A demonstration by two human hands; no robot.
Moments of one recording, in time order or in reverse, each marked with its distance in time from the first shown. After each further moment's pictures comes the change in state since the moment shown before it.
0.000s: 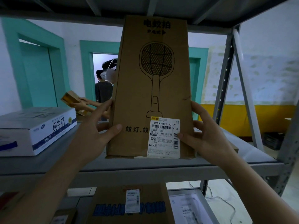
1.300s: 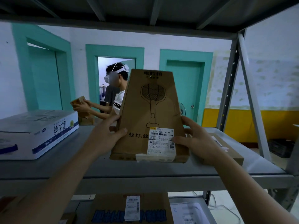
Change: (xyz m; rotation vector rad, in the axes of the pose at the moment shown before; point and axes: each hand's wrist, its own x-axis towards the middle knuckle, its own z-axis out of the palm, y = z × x) left_hand 0.044 -0.032 0.021 0.195 -0.074 -0.219; right_hand 0.044 0.028 0.009 -0.014 -0.080 0.311
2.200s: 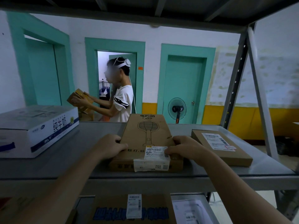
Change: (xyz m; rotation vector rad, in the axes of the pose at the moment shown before) left_hand 0.034 -0.065 0.025 0.312 -0.309 -0.183; right_hand 0.038 0.033 0.039 -0.195 -0.286 0.326
